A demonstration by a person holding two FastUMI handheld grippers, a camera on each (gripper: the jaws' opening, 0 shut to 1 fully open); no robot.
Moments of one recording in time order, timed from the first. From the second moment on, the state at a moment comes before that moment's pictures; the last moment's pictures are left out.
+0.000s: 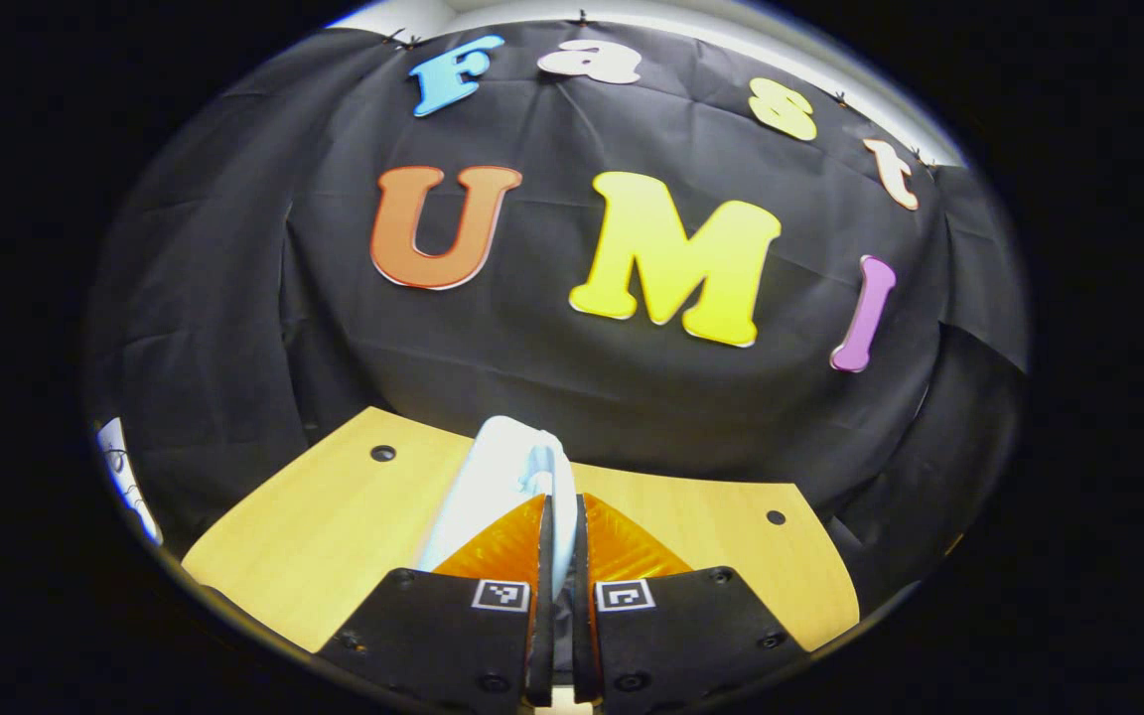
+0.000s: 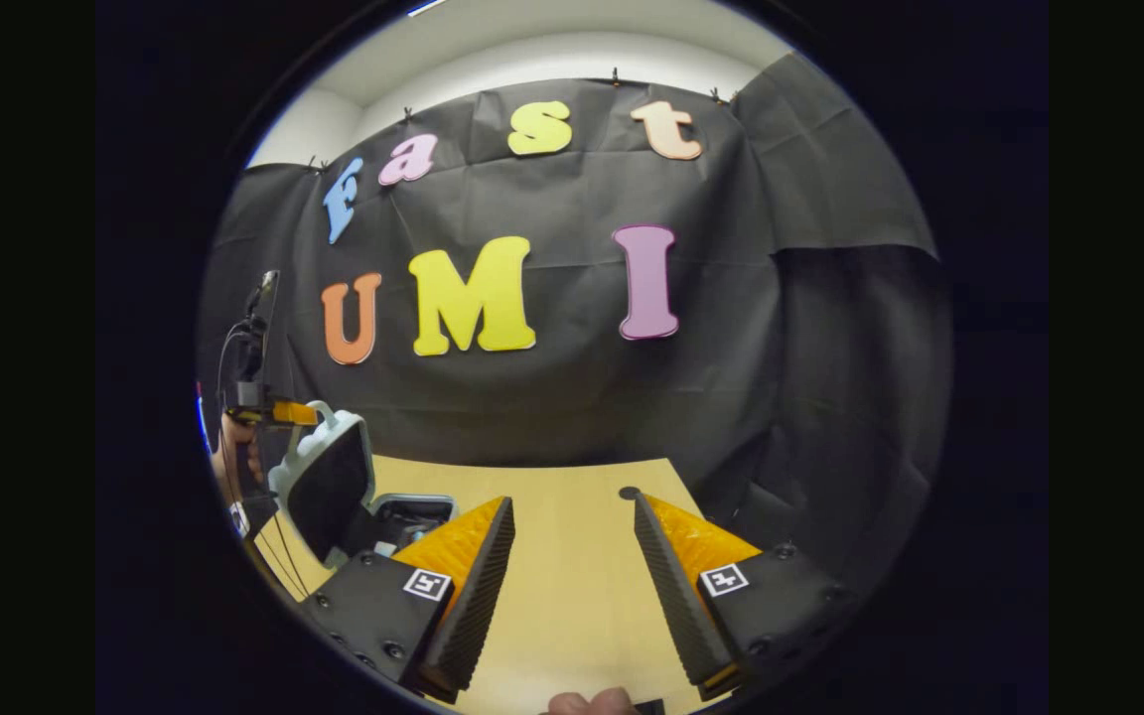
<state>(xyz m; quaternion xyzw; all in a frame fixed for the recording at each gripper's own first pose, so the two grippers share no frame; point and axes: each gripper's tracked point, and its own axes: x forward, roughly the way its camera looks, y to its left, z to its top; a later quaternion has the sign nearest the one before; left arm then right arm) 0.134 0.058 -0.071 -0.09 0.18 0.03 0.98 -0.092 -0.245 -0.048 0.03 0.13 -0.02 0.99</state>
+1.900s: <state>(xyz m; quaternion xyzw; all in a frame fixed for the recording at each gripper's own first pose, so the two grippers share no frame) 0.147 -0.160 -0.240 0.04 0.20 -0.03 0.98 -0.112 -0.310 -0.091 -0.05 0.17 -0.06 0.98</state>
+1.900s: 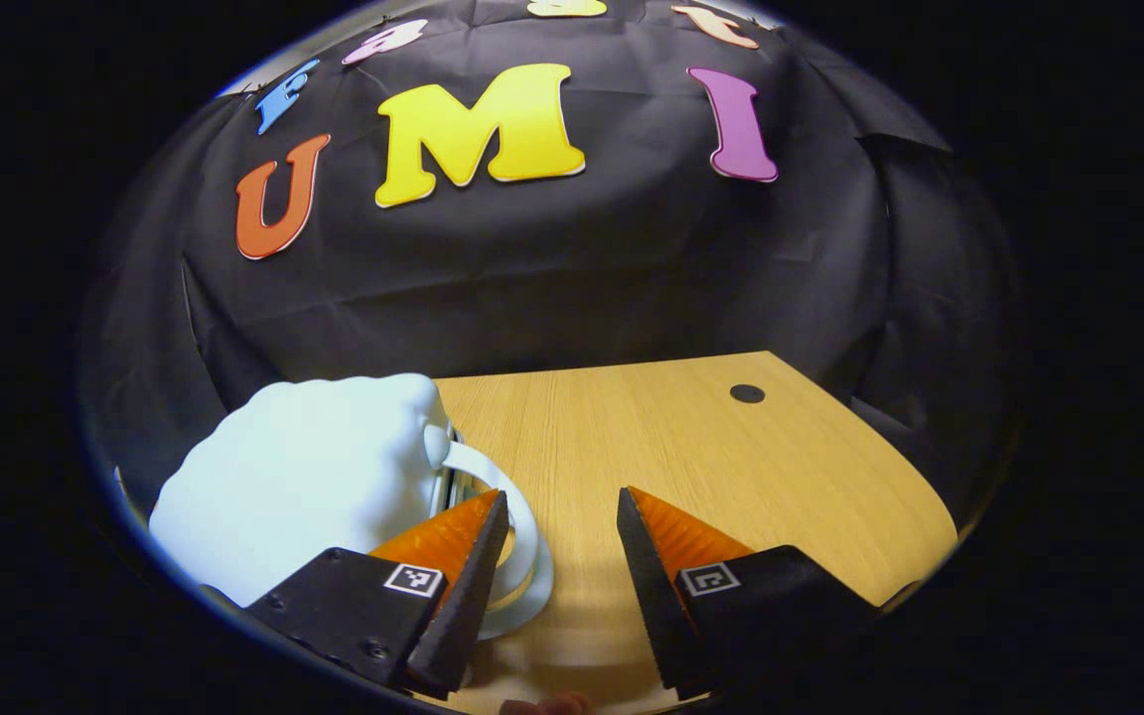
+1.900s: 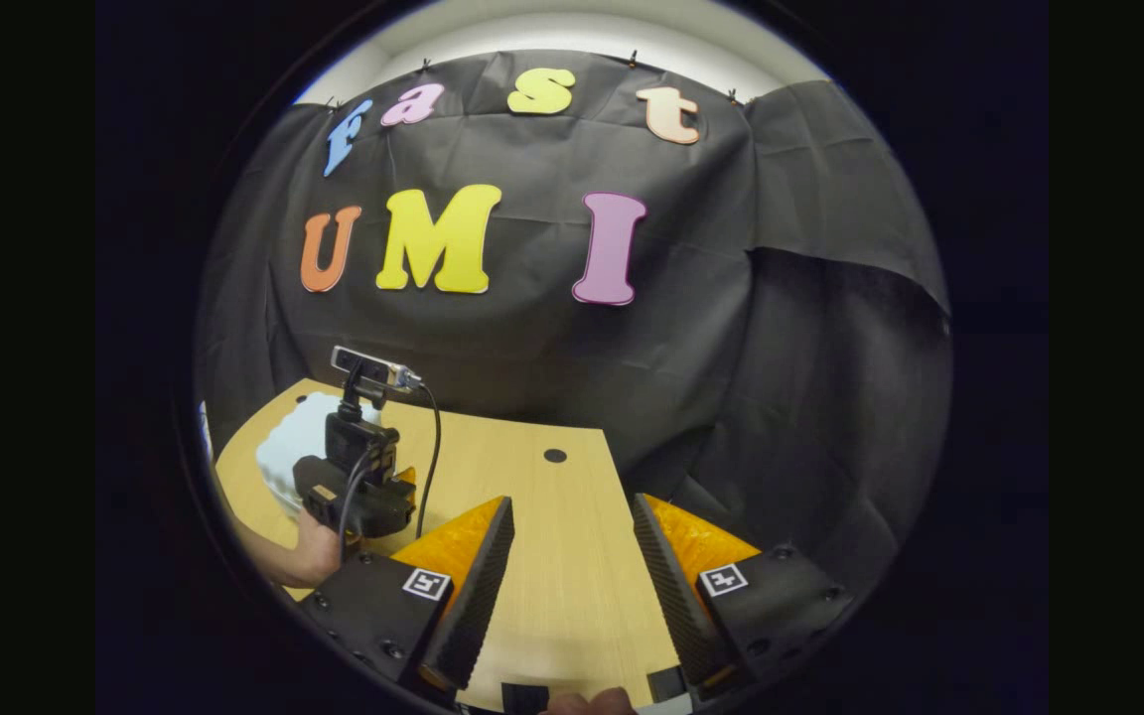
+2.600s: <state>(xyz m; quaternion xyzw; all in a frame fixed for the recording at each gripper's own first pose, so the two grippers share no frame) 0.042 -0.045 0.031 -0.02 0.01 -0.01 1.00 -0.068 -0.181 0.018 0.00 0.00 0.01 1.00</state>
